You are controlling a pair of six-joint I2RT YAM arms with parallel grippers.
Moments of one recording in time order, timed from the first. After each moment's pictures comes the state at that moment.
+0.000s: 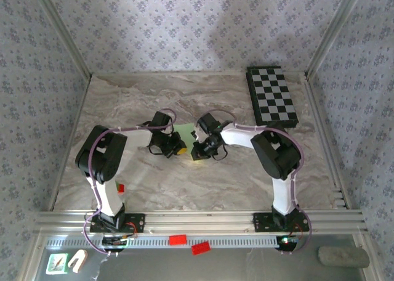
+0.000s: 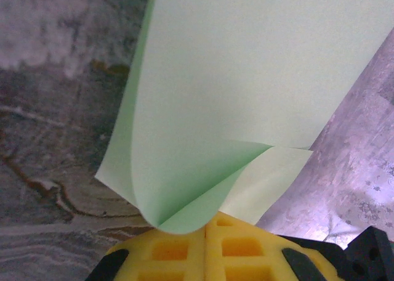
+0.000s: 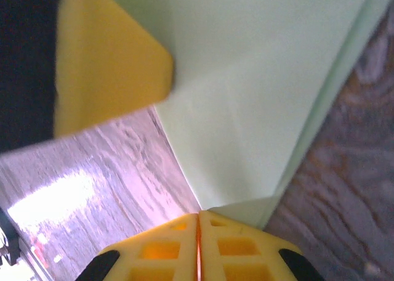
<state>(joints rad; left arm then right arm) -0.47 1.83 0.94 -0.22 0.55 -1.06 0.69 1.96 1.18 -0.47 -0.52 0.38</state>
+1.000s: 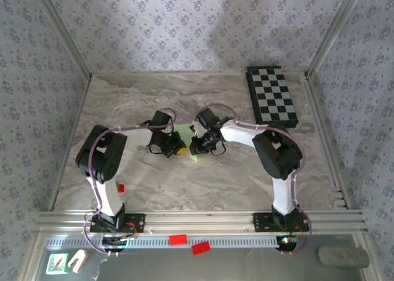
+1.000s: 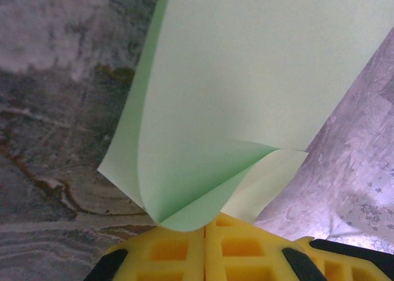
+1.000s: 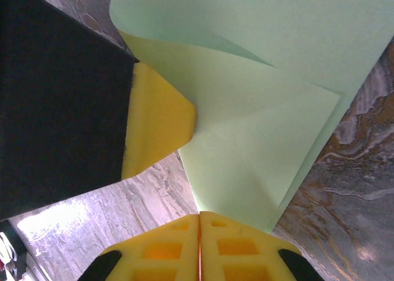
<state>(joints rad) -0.47 1.83 0.95 -0.25 0.56 -1.06 0.68 1.96 1.26 -0.47 -0.49 0.38</state>
